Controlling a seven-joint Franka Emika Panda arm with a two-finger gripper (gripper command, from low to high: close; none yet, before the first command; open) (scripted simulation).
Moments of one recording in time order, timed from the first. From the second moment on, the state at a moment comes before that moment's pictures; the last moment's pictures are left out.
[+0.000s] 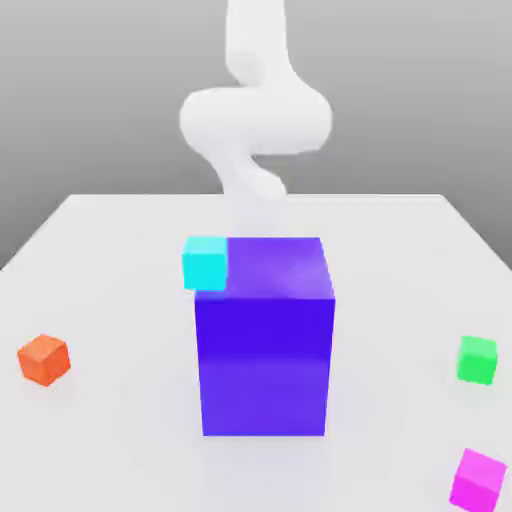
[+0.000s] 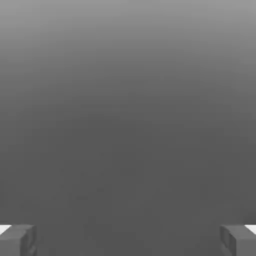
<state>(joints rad) 0.02 -0.71 0.01 -2.30 -0.01 2.33 0.77</state>
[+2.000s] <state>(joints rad) 0.52 0.13 0.40 -2.64 -0.14 2.75 0.33</state>
